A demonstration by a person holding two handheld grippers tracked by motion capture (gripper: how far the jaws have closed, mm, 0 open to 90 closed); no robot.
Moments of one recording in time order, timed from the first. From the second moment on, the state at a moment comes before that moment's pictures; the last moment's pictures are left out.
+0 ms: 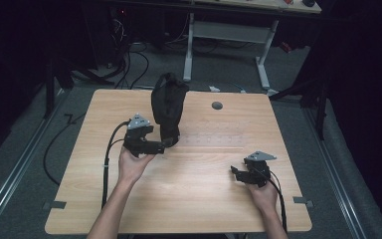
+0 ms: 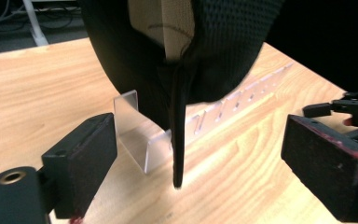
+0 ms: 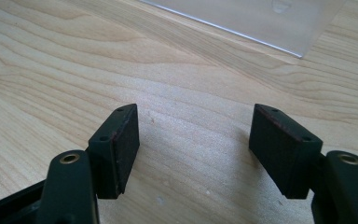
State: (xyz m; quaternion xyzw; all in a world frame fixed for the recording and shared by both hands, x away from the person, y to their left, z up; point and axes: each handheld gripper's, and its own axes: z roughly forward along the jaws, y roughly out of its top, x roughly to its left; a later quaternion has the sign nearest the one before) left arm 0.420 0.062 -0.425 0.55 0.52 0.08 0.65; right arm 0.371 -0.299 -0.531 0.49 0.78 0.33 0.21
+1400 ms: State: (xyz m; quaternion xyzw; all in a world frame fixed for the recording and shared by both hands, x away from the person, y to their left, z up) left arm 0.373 0.129 -0.468 0.51 0.56 0.09 0.65; right arm 0.372 -0.299 -0.531 0.49 0.78 0.33 0.22
